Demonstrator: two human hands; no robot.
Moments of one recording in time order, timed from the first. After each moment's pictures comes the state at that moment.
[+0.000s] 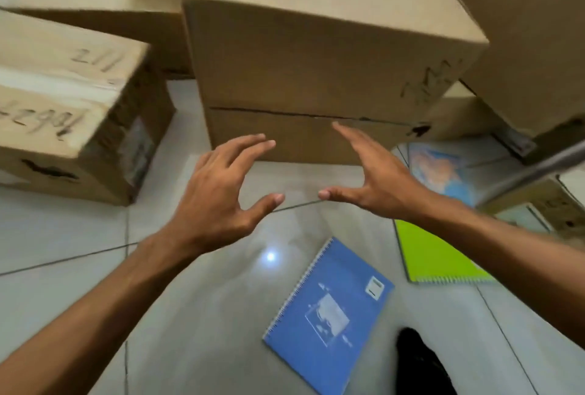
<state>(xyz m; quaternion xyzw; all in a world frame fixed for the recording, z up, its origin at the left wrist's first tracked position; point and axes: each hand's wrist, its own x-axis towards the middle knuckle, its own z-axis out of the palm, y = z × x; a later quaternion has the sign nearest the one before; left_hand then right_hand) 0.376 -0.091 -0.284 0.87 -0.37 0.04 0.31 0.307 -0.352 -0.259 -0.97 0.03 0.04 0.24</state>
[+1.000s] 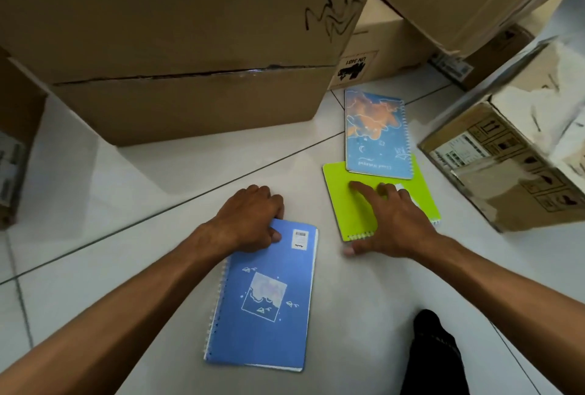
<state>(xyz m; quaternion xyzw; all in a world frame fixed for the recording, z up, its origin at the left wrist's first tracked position) 0.329 -0.228 -0.381 0.81 -0.51 -0.28 0.07 0.151 -0.437 -0.350 -0.91 0.30 0.27 0.09</state>
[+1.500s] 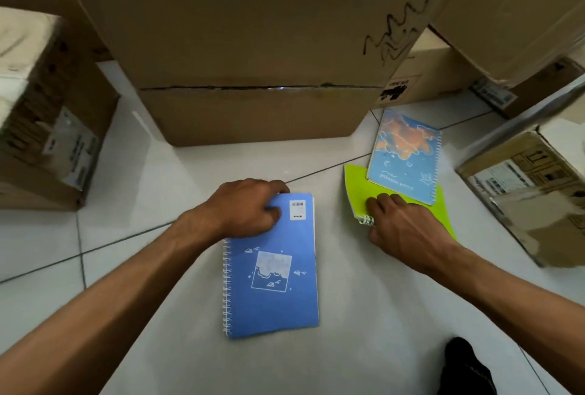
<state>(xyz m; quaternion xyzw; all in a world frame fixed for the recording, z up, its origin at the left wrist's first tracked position) 0.373 -0.173 -0.345 0.85 -0.44 -0.26 0.15 0.192 -0.397 -0.325 -0.97 0.05 0.19 -0.14</state>
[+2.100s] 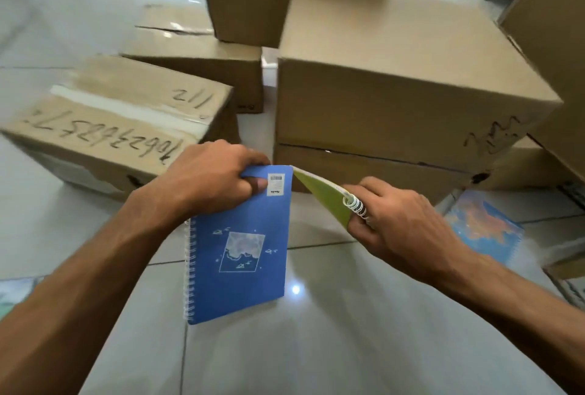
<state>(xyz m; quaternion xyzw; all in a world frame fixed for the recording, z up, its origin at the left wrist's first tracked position) 0.449 -0.023 -0.219 0.94 -0.31 -0.03 0.09 0.309 -0.267 -0.216 -0.99 -0.12 -0.06 0.09</state>
